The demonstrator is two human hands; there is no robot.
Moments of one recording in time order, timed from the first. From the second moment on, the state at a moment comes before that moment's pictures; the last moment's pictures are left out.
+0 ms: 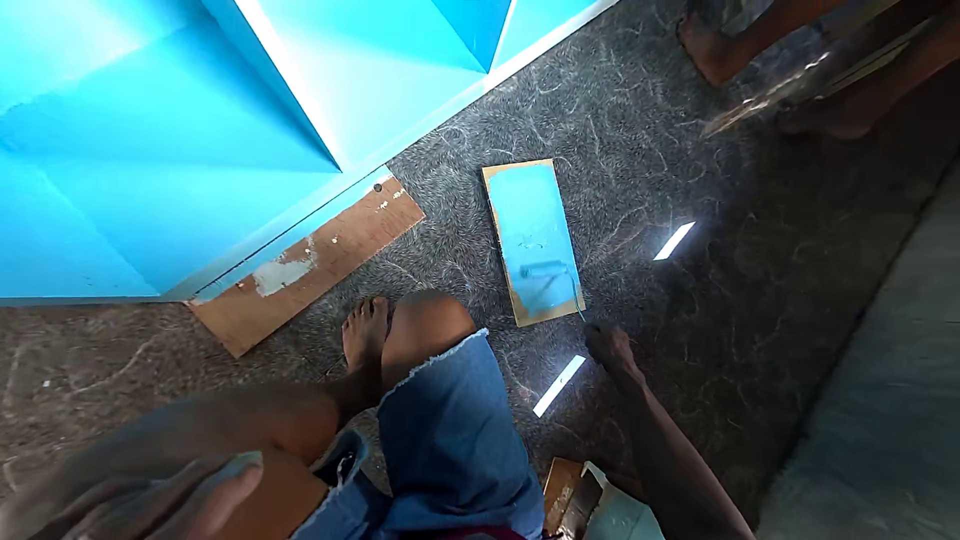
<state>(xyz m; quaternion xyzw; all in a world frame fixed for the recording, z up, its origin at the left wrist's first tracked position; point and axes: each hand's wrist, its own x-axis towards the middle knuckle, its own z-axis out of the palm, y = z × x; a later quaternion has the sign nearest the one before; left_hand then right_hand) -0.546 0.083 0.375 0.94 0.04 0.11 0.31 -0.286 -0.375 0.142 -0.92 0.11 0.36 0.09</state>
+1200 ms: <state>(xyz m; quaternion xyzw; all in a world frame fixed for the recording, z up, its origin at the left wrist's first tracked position) -0.551 0.081 0.375 0.96 0.09 0.08 0.24 -0.188 -0.342 0.141 -0.95 0.03 0.31 0.06</state>
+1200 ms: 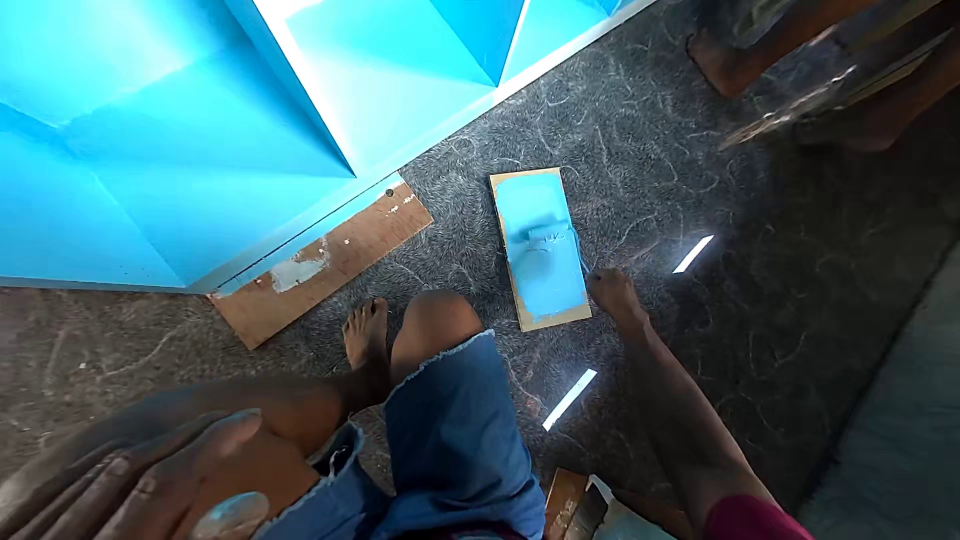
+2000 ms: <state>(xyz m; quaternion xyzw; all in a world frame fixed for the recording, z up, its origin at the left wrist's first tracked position) -0.542 0.088 0.374 0.95 0.07 0.09 0.28 -0.194 -0.320 0.153 -0.94 -0.01 0.34 -0.02</state>
